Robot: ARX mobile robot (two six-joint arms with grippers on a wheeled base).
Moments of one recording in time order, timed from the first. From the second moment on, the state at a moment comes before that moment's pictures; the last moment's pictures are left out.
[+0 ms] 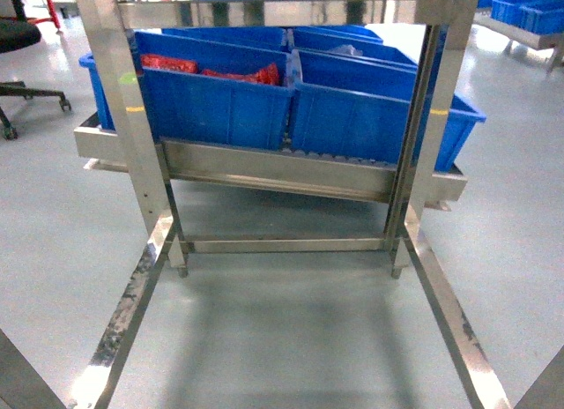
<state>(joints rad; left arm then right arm) 0.00 0.01 0.01 -0.01 0.00 0.00 0.00 0.00 0.01 -0.01 0.00 0.00</state>
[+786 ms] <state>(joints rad) 0.00 0.01 0.01 0.00 0.00 0.00 0.00 0.00 0.01 -0.01 0.00 0.00</state>
